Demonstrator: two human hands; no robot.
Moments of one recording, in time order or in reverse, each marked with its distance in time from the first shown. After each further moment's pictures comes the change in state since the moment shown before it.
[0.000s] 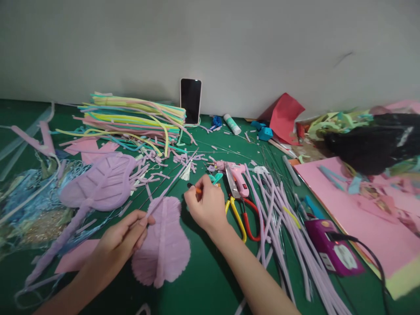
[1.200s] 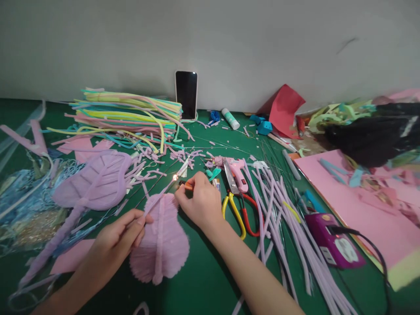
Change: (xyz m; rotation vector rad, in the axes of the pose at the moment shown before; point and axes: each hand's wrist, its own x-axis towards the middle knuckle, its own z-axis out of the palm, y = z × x) left_hand -0.001 0.007 -0.001 0.106 0.020 0.034; right_hand -0.002 0.004 0.015 -0.213 0.094 -0.096
